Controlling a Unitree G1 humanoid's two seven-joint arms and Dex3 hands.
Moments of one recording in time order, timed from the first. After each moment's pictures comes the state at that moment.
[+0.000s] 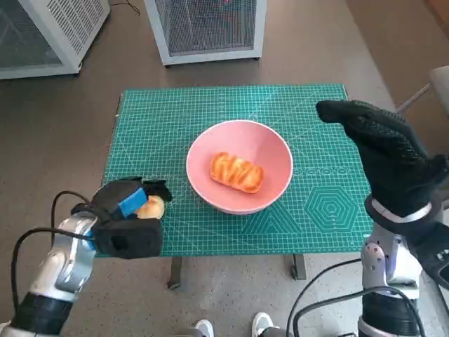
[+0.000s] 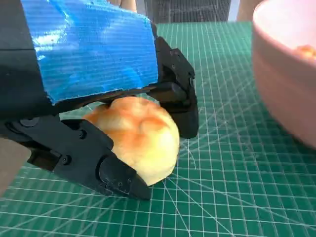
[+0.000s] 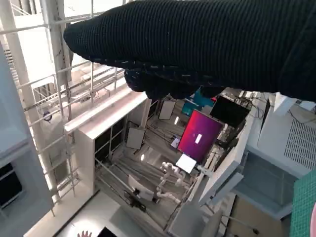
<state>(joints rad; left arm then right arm) -0.28 0.66 -0.18 0.06 0.61 0.04 -0.38 -0.49 -0.22 -0.16 0.04 0.48 -0.50 0.63</state>
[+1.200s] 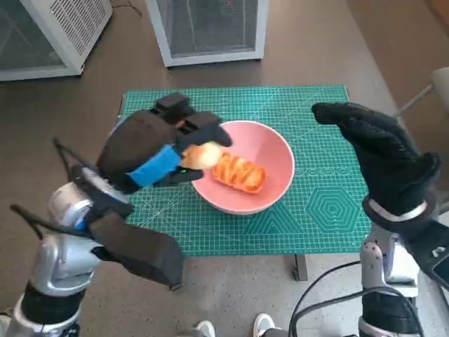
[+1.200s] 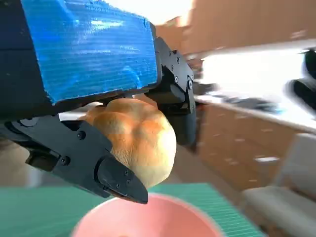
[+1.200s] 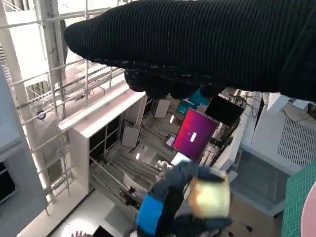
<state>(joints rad) -0.64 0.48 -0.20 -0.24 0.54 -0.05 -0.35 -0.49 -0.22 -0.15 0.08 0.47 -0.52 0.64</state>
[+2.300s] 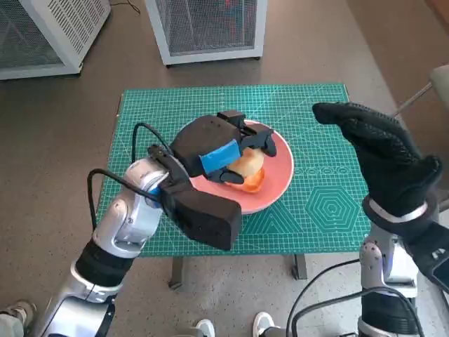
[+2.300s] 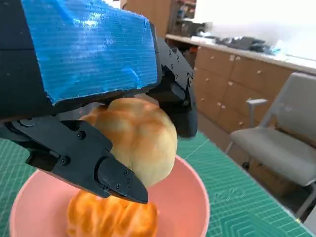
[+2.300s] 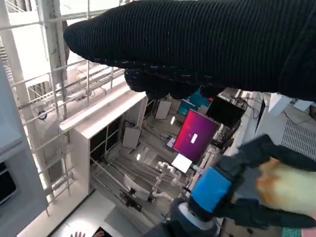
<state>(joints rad) -0.73 0.37 -0.37 0.06 0.62 -0.02 -0.40 -0.49 -0.22 -0.14 0.07 0.46 -0.53 0.63</state>
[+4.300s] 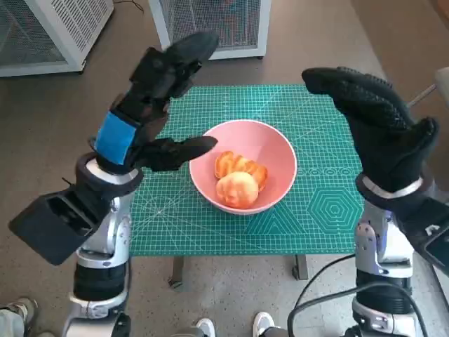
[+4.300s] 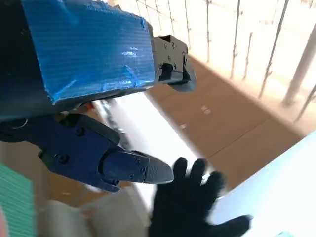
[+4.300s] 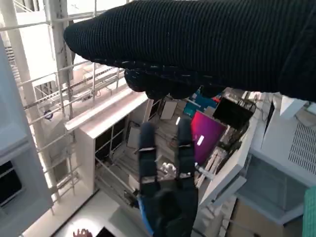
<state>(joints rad) -0.58 0.17 0.09 -0.03 -0.23 -0.27 -0.34 -0.64 -0.20 -0.13 0.13 0.39 -0.49 0.55</state>
